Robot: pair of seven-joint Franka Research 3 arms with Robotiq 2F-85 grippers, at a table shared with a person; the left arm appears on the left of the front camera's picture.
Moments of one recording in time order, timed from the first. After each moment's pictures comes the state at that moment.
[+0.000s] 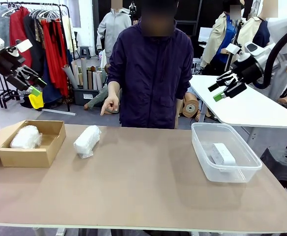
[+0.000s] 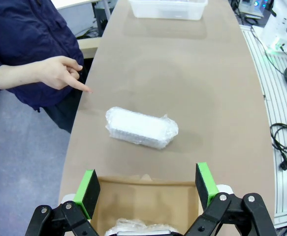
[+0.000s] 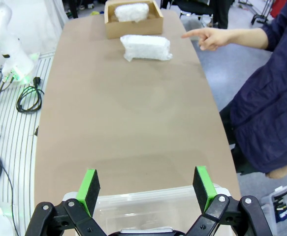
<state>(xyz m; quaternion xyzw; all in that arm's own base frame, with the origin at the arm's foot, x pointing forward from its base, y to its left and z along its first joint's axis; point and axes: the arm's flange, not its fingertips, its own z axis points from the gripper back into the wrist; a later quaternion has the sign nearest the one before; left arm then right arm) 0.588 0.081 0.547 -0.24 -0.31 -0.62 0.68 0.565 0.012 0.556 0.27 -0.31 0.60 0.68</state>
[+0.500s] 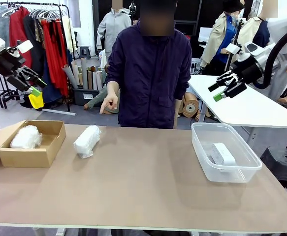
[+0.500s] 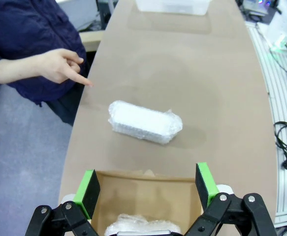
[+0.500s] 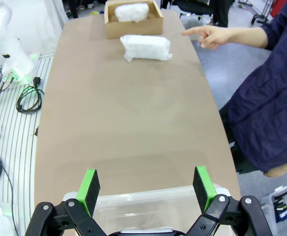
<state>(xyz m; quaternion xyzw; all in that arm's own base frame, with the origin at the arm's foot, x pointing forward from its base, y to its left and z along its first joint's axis) 0.592 0.077 0.545 -0.23 -0.30 -0.61 0.70 0.565 0.012 0.556 0.27 -0.31 0.60 0.68</state>
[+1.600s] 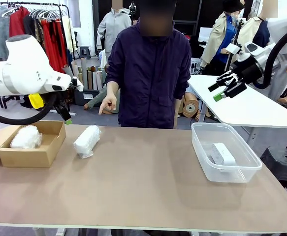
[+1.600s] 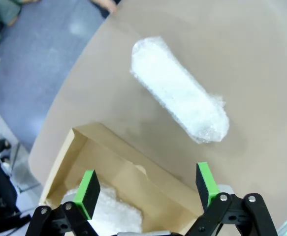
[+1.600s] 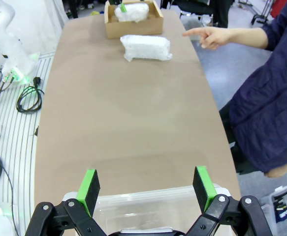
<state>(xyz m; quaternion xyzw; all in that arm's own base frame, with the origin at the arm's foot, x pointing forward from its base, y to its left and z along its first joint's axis) 0.566 -0.077 0.461 0.02 -0.19 -0.43 0.88 0.565 0.012 0.556 0.27 -0.31 0.60 0.68</state>
